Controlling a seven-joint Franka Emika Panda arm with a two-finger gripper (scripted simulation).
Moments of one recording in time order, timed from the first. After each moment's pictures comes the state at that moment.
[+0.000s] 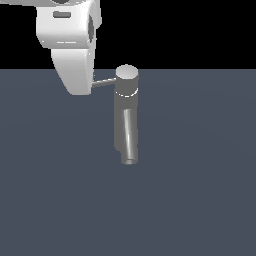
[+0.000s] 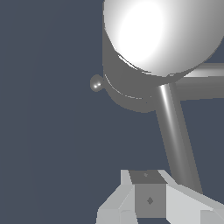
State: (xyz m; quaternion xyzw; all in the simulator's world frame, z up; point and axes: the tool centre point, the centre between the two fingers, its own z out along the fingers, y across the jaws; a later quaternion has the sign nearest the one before) arm -0.063 0.093 0.270 -0.70 0.65 -0.20 0.22
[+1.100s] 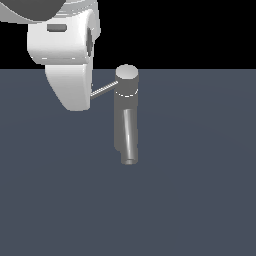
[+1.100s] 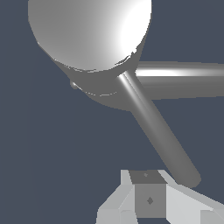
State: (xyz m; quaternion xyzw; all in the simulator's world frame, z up) arm -0.093 0.093 0.252 -0.71 0.64 -0.20 0.22
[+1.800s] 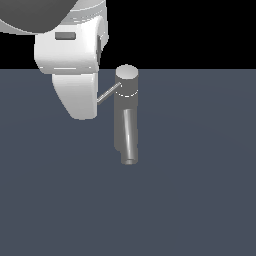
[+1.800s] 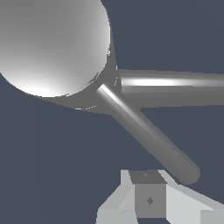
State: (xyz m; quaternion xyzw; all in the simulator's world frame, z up) arm -0.107 0.079 0.242 -0.71 0.64 -0.20 0.22
